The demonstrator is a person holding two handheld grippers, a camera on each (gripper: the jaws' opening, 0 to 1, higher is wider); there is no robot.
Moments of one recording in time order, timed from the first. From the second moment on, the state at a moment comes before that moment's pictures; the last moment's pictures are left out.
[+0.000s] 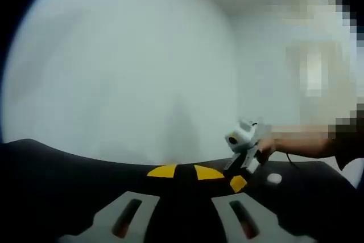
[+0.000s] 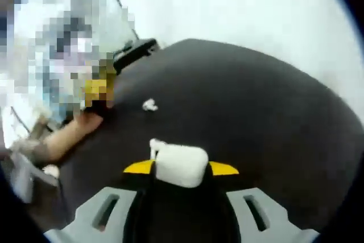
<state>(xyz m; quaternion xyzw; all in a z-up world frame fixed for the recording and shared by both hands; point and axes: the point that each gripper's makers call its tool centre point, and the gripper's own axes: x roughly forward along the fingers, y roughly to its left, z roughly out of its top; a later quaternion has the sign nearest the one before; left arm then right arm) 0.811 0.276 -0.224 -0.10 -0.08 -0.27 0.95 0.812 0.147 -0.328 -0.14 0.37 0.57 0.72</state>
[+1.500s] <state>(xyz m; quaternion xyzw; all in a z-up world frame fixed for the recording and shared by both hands) 0.811 0.275 -0.227 -0.10 -0.08 -0.27 0.95 0.820 0.162 -0.318 0.01 0.36 0.65 0.67</state>
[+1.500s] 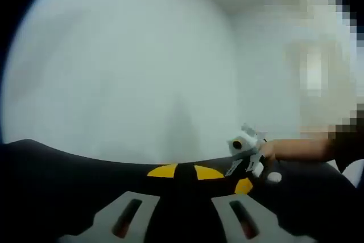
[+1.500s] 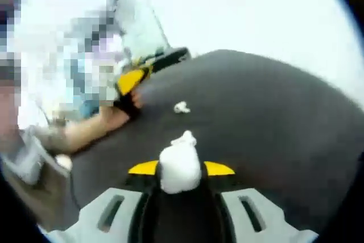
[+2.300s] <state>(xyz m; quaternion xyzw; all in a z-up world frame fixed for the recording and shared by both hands) 0.810 0.275 -0.226 -0.09 -0.08 -0.27 0.95 0.780 0.159 -0.298 -0.23 0.12 0.67 0.70</state>
